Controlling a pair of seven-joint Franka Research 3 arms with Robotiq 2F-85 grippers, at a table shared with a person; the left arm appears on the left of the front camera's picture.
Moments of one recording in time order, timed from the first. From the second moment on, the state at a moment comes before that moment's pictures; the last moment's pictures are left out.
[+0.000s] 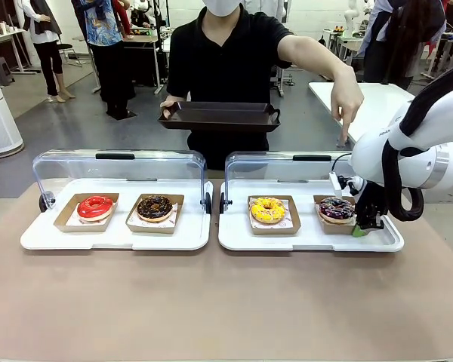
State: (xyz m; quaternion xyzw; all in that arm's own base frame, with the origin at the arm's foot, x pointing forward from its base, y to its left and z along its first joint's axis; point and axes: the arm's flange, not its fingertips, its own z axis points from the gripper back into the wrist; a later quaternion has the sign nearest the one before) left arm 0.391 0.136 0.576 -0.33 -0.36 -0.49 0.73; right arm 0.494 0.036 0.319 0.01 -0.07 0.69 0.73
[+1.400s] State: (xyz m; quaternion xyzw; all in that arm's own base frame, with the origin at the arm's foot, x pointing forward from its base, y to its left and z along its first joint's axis) left arm 0.391 0.136 0.576 -0.33 -0.36 -0.48 0.73; right arm 0.349 0.131 0.556 -0.06 -0.04 0.70 0.71
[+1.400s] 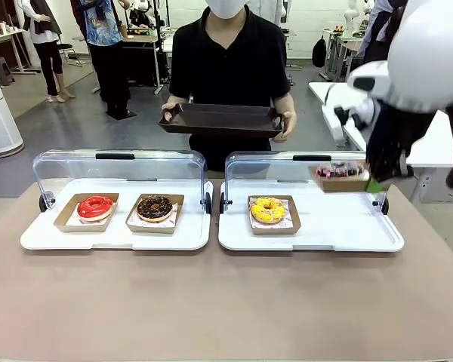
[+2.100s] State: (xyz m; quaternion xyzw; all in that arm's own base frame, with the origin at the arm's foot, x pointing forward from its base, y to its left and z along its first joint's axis) left arm 0.391 0.136 0.576 -0.33 -0.36 -0.48 0.73; right arm 0.425 0.173 0.611 -0.03 0.01 0.67 0.74
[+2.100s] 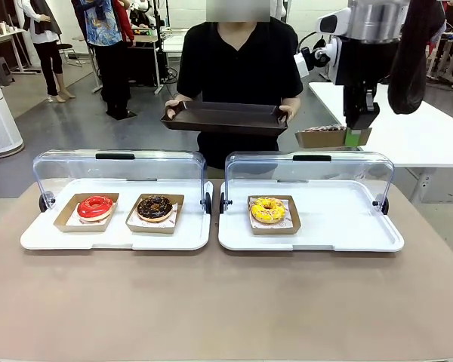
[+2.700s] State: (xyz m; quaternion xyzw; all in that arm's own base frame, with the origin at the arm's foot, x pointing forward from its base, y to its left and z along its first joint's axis) left arm 0.391 0.136 0.576 -0.33 -0.36 -0.48 0.73; right arm 0.423 0.172 0.614 -0.03 0.01 0.67 0.74
